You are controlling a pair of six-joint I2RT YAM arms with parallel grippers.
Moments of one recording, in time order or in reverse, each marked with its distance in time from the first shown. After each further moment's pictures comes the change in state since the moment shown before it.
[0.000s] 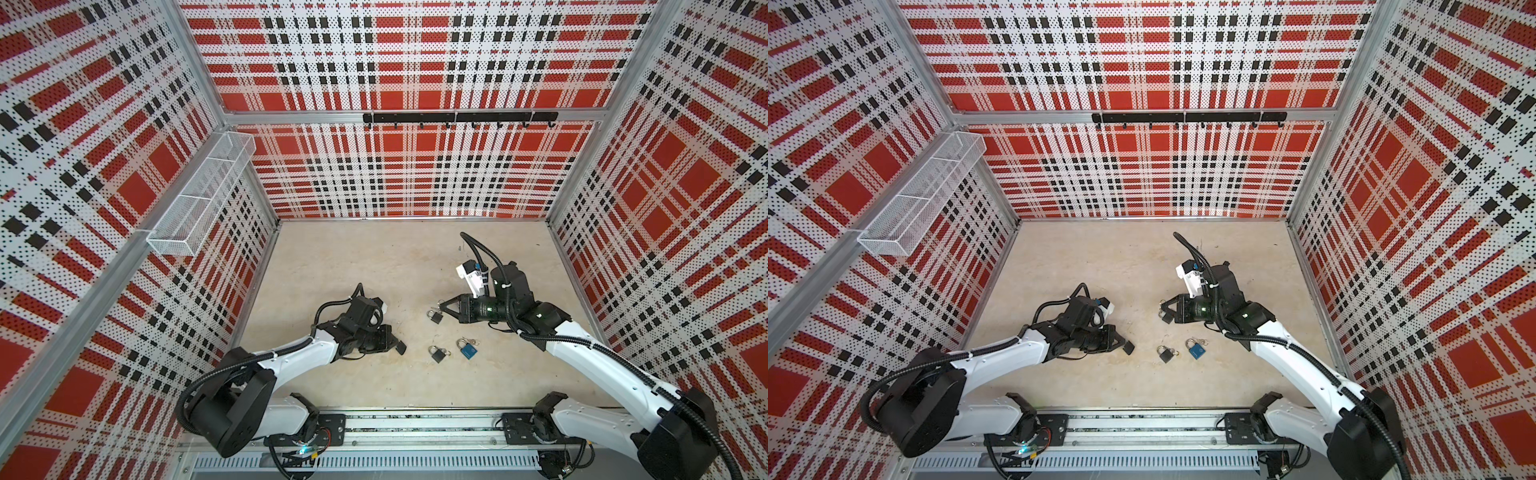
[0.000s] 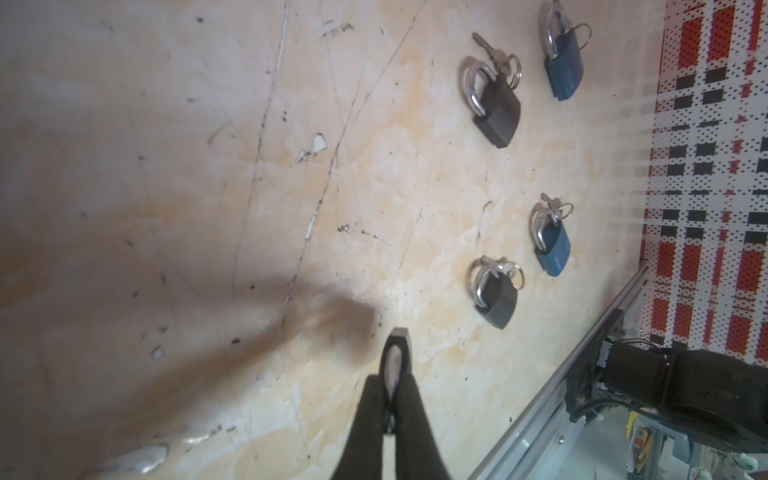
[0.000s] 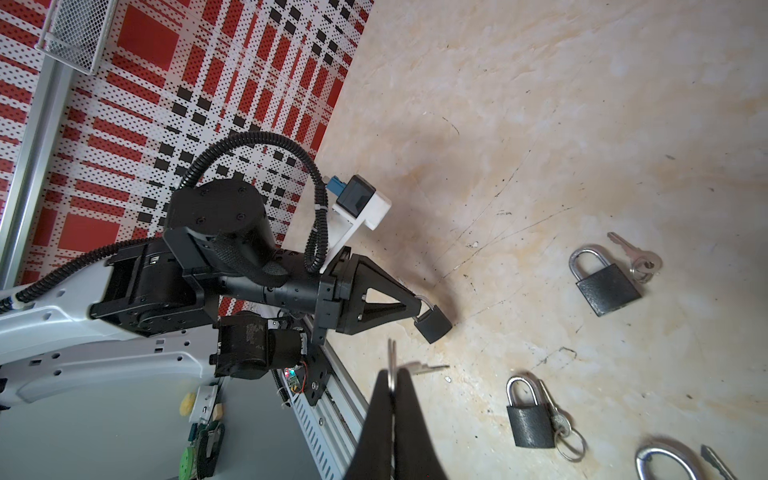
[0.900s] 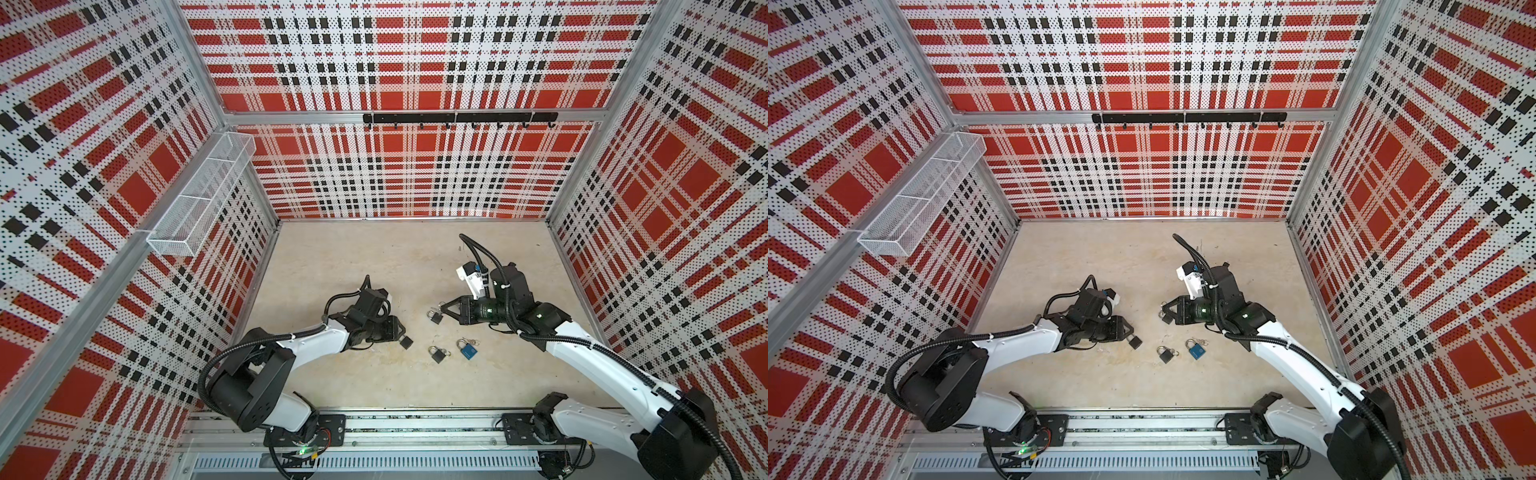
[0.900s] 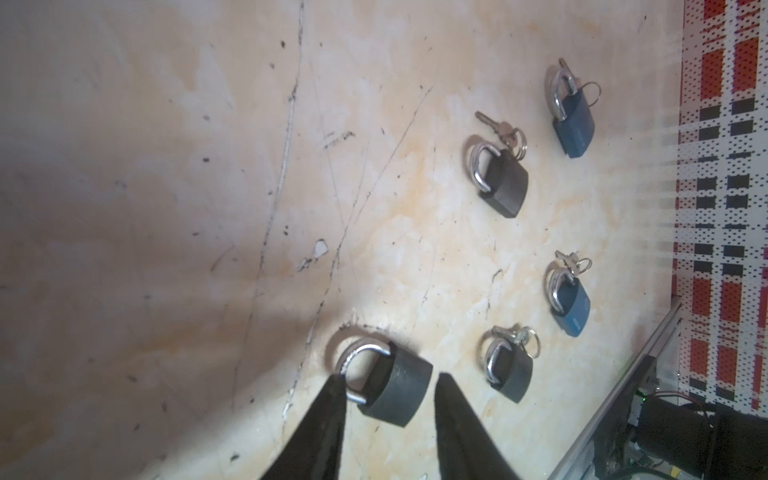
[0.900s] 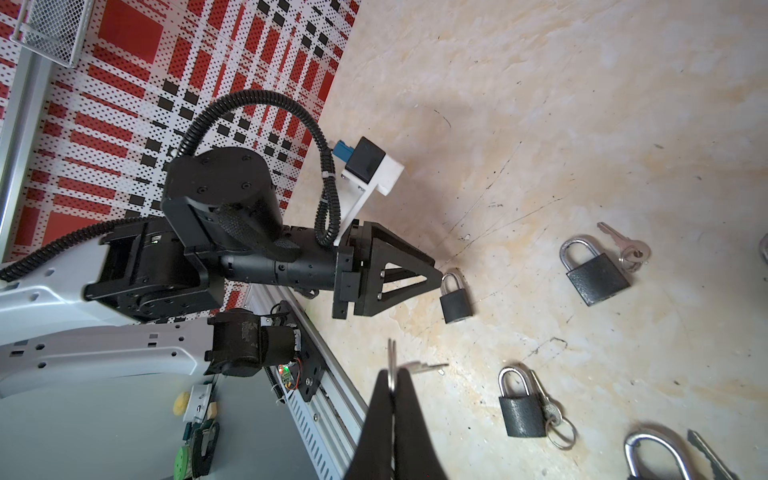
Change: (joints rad) left arm 0.007 0.126 0.092 0.061 -0.090 0.033; right arm 0.000 0.001 0.000 -0.026 0.010 -0.013
